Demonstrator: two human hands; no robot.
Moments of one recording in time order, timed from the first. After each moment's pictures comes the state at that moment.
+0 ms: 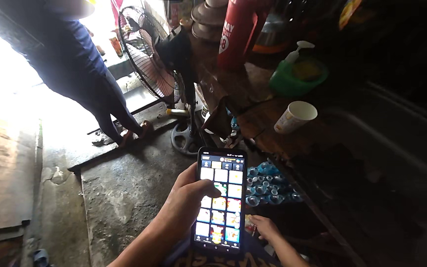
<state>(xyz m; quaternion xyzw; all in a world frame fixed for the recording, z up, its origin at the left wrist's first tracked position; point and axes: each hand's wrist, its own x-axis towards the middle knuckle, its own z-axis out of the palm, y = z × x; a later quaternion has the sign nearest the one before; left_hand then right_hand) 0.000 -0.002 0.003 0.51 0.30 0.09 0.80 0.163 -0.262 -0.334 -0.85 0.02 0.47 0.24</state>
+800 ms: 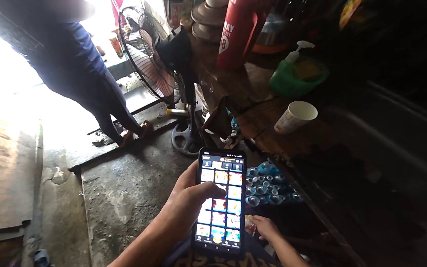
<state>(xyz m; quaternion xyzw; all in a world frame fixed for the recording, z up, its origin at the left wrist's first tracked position) 0.001 0.002 -0.005 0.47 0.27 0.09 0.83 0.164 -0.261 -0.335 -0.84 0.02 0.48 0.24</state>
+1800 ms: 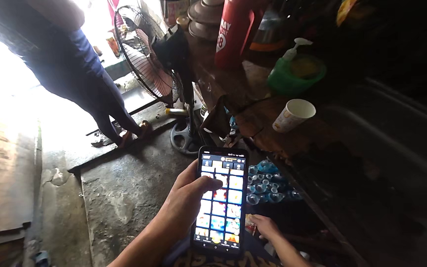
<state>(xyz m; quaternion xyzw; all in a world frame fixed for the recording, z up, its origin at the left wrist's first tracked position) 0.004 0.002 -0.005 0.49 0.27 0.09 0.82 0.164 -0.265 -0.338 -0.84 0.02 0.48 0.24</state>
